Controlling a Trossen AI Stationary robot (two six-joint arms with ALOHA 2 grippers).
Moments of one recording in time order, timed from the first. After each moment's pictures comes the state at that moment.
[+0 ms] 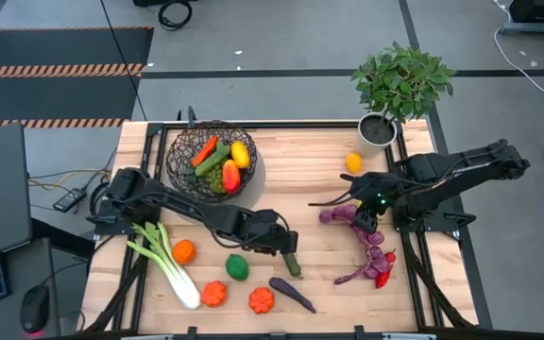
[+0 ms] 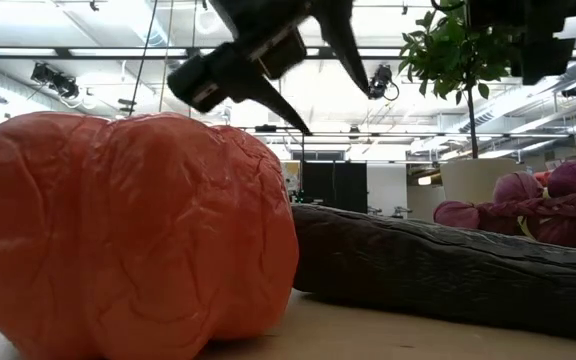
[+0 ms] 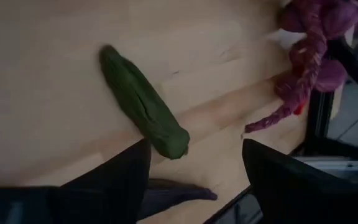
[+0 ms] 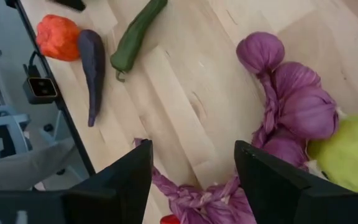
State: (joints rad) left arm -0.28 1.89 1.43 -0.43 -0.11 -1.68; right arm 0.19 1.00 0.97 -1.03 -0.15 0.82
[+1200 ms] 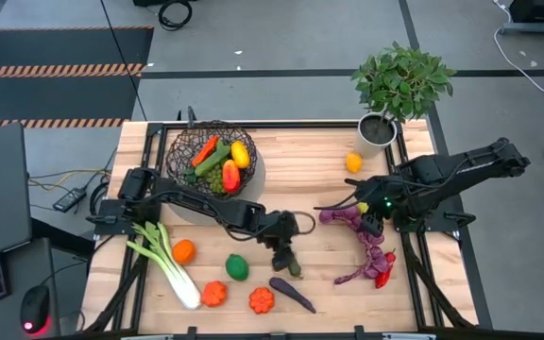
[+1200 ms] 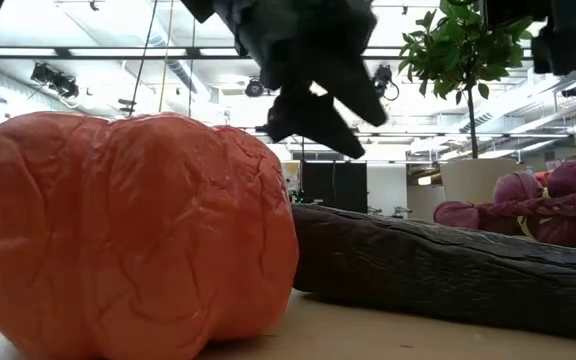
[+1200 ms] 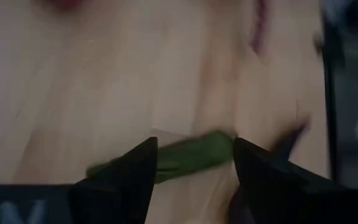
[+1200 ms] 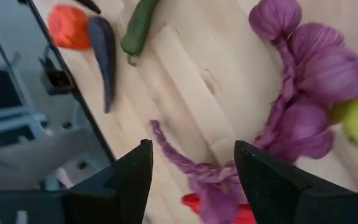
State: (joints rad) left arm -0.22 1.96 1.43 -0.31 0.07 -0.42; right arm 0.24 0.97 0.97 -1.05 -0.19 0.95
